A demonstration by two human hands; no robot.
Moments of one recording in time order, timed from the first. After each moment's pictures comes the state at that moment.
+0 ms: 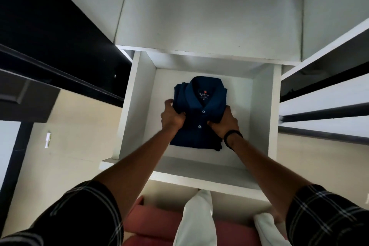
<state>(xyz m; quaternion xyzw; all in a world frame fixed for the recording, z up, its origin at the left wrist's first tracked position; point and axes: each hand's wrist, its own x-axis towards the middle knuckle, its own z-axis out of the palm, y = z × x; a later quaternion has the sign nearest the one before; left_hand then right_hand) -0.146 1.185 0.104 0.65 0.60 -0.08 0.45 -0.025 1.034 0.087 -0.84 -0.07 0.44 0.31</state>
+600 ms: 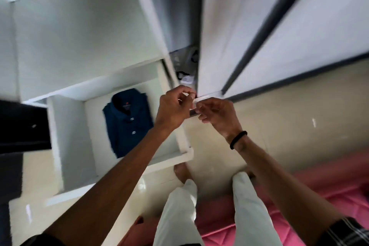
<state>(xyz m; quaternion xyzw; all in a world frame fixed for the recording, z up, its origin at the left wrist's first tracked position) -0.004 0.962 0.271 0.82 0.23 -0.03 0.52 0.034 0.800 0.245 -0.73 0.01 0.31 0.61</state>
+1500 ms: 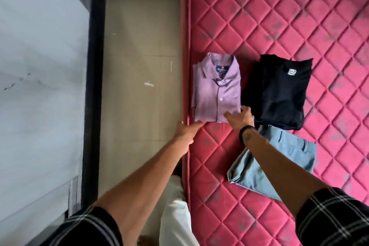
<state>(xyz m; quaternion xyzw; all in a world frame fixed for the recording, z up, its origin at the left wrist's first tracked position) 0.003 0.217 0.076 0.71 0.14 -0.59 0.37 -0.132 0.079 0.057 -0.53 0.72 0.08 0.43</state>
